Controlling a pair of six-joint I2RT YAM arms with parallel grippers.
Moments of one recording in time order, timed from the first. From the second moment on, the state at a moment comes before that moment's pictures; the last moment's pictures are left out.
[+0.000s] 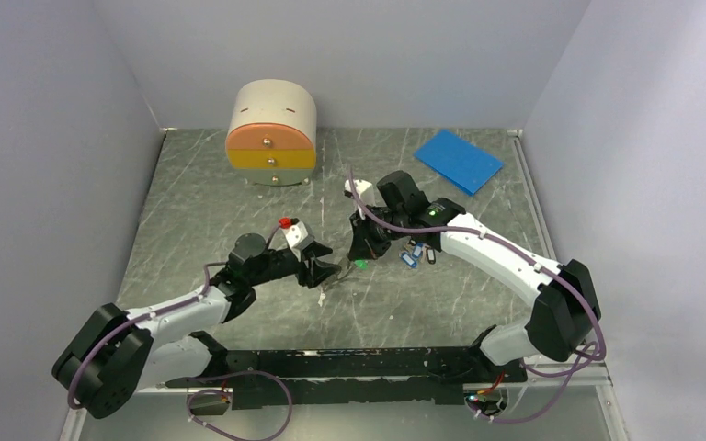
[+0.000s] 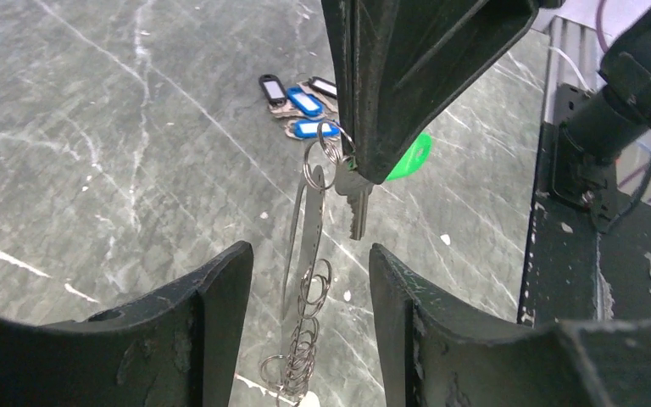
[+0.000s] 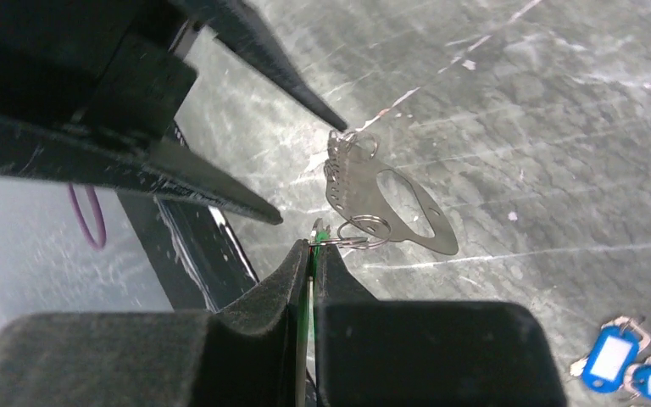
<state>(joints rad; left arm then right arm) -0.63 1.13 0.33 0.67 0.57 -0.08 0.71 1.42 1.13 -0.55 -0.54 0.03</state>
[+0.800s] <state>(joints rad) -0.96 1.10 0.39 0.58 -0.09 -0.13 0.78 1.45 1.16 -0.52 -0.14 0.69</state>
